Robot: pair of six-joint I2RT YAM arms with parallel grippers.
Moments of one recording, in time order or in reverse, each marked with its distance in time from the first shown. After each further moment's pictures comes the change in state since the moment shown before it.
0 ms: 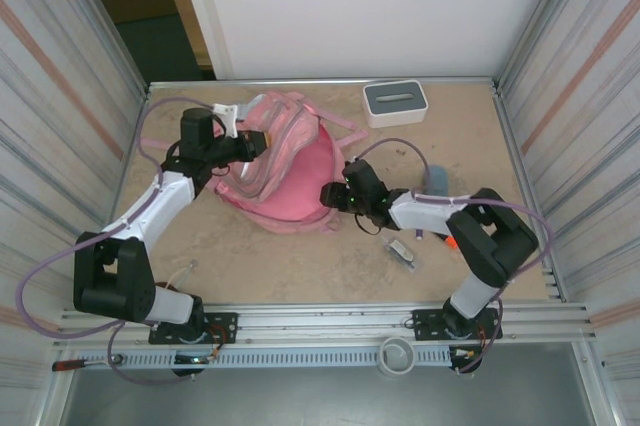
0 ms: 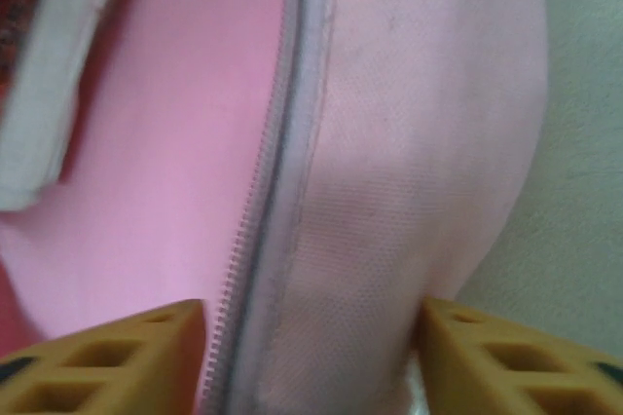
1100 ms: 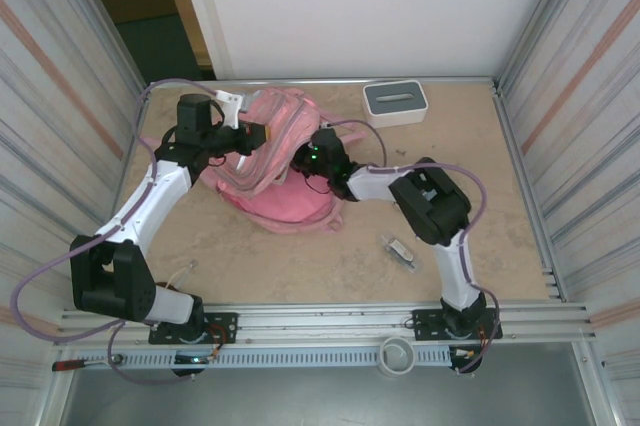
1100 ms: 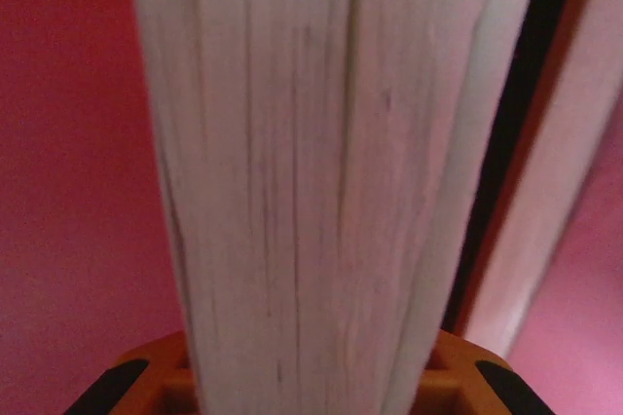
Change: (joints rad) left arm 0.003 0.003 0.160 -0.185 0.028 0.192; right arm 0.019 0.461 0.479 0.476 -0.163 0.538
